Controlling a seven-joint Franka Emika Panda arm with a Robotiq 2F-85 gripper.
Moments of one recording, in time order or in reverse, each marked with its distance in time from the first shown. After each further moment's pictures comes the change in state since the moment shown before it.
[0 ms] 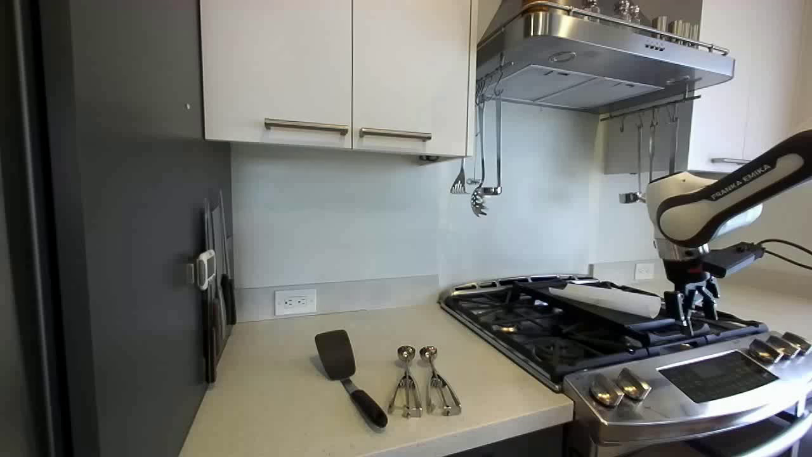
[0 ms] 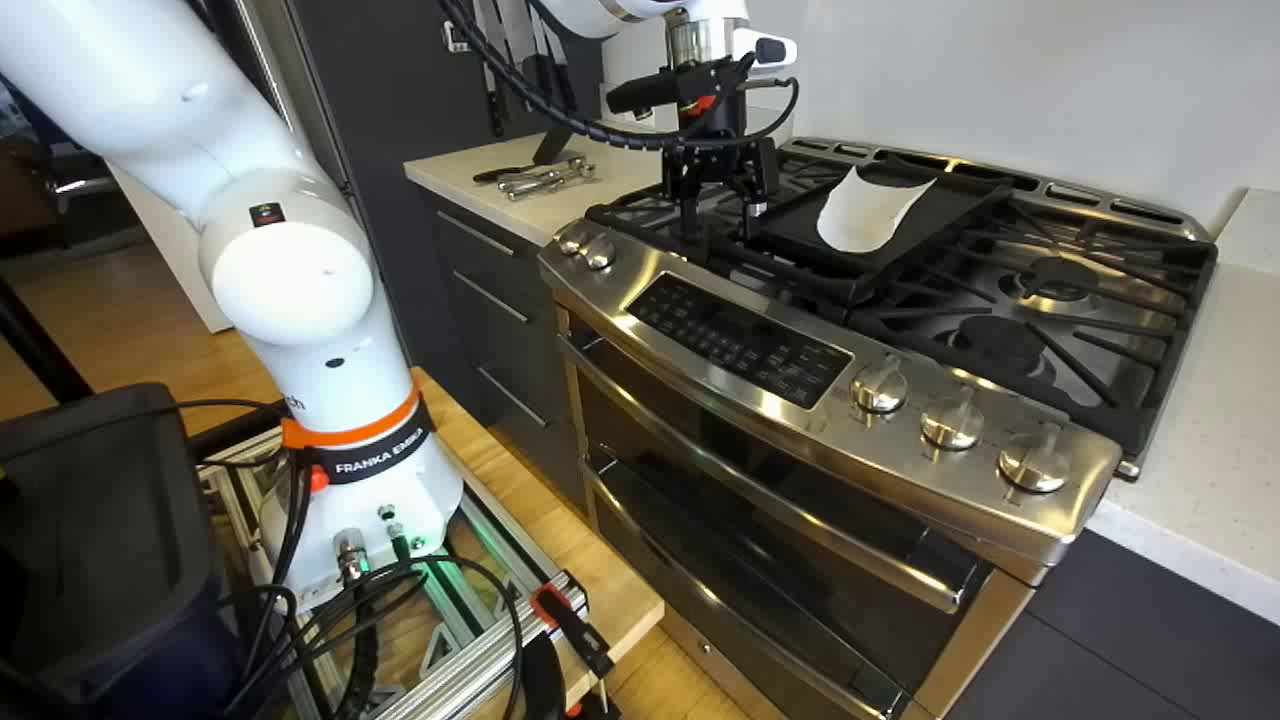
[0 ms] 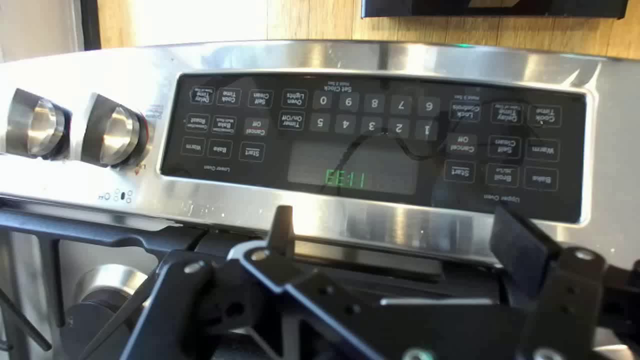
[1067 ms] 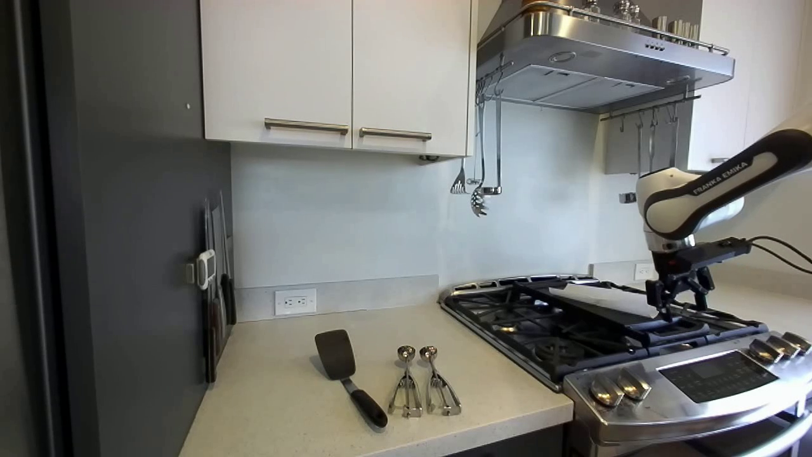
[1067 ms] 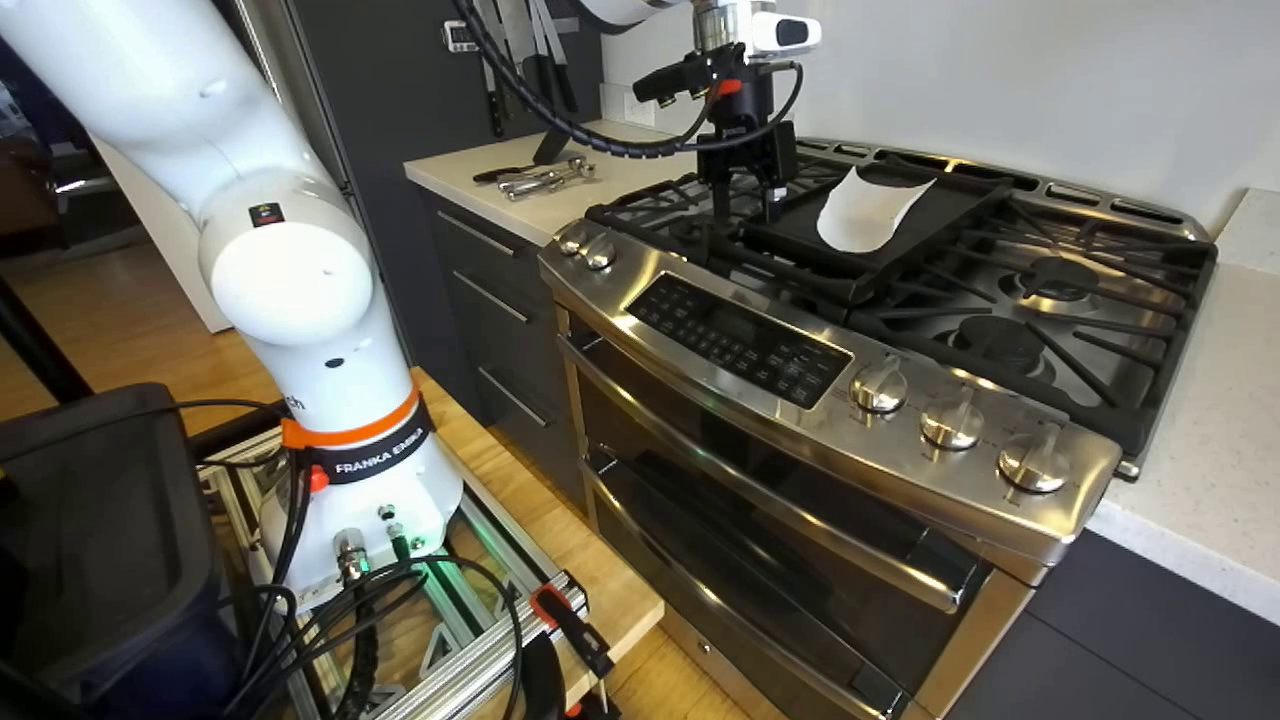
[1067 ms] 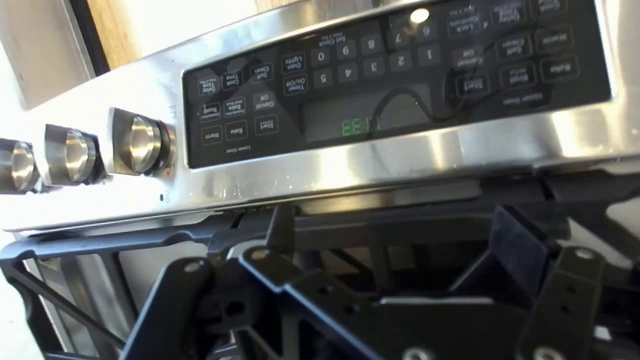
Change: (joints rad) arm -0.005 0.094 -0.002 0.124 0.001 -0.009 0.259
